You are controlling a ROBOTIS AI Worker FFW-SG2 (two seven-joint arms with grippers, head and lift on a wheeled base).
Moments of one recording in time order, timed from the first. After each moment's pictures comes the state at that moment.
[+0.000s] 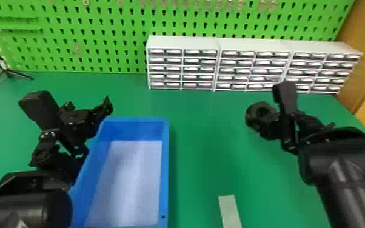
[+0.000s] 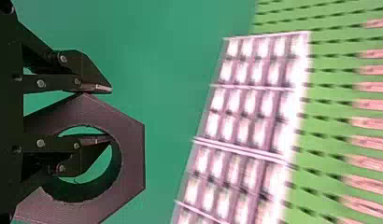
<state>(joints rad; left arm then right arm) -0.02 0.06 0.03 -1.77 0.29 0.19 0.00 -0.29 -0.15 -0.01 -1.61 0.16 0.68 0.44</state>
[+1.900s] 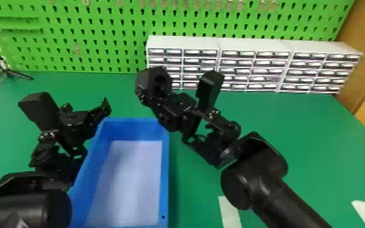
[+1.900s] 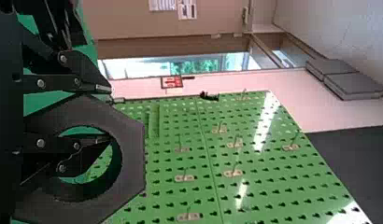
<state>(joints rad) -0.02 0.06 0.04 -1.76 0.28 0.19 0.00 -0.42 -0.21 0.67 -1.52 -0.56 -0.01 0.21</state>
